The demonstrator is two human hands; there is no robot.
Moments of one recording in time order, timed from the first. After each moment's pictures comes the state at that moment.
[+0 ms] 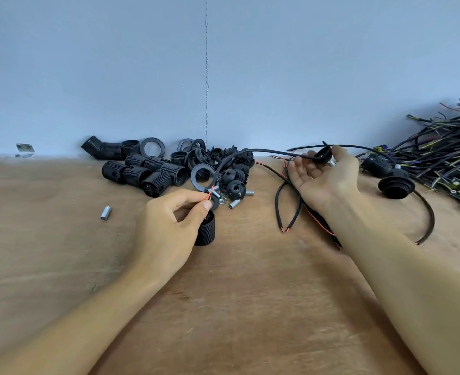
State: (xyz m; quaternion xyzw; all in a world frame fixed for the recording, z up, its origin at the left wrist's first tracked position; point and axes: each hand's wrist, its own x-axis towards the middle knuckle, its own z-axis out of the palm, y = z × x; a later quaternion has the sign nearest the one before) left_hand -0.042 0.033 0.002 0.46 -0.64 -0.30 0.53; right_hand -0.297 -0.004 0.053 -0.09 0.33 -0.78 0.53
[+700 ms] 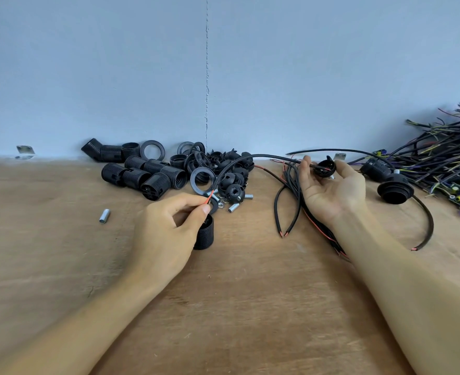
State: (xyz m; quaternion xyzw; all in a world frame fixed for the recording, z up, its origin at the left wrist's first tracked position) left_hand -0.041 0.031 0.000 0.47 -0.65 -0.30 0.53; right_hand -0.312 0.002 0.042 -0.04 0.20 -0.79 0.58
